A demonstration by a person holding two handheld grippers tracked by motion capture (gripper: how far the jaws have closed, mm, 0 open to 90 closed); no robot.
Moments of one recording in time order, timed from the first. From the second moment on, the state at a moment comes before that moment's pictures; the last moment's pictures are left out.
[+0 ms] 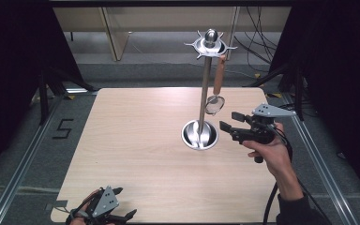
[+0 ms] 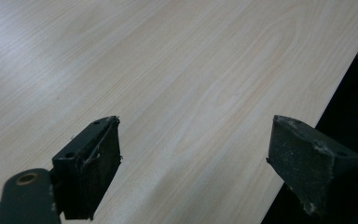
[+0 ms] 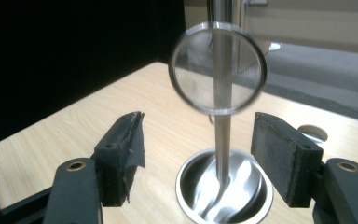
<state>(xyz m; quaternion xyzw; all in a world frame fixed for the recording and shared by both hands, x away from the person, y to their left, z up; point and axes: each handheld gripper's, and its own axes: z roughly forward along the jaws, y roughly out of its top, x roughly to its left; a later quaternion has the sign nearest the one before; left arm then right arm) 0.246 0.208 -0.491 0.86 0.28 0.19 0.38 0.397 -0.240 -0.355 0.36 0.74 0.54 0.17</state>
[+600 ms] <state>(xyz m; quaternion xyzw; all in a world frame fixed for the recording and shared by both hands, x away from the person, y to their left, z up) 0.245 0.210 -0.490 0.86 0.27 0.19 0.38 0.396 -0.225 -0.394 0.36 0.77 0.51 0.13</state>
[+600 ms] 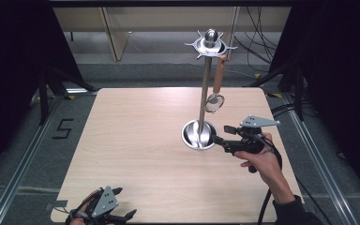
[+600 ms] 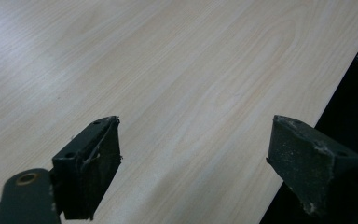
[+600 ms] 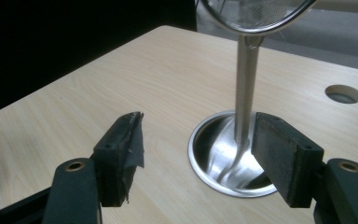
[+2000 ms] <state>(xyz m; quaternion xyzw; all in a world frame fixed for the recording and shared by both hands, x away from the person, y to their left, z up) 0.242 0.212 -0.490 0.87 0.27 0.21 0.37 0.380 -0.193 -0.423 0.32 0.81 0.48 0.10</state>
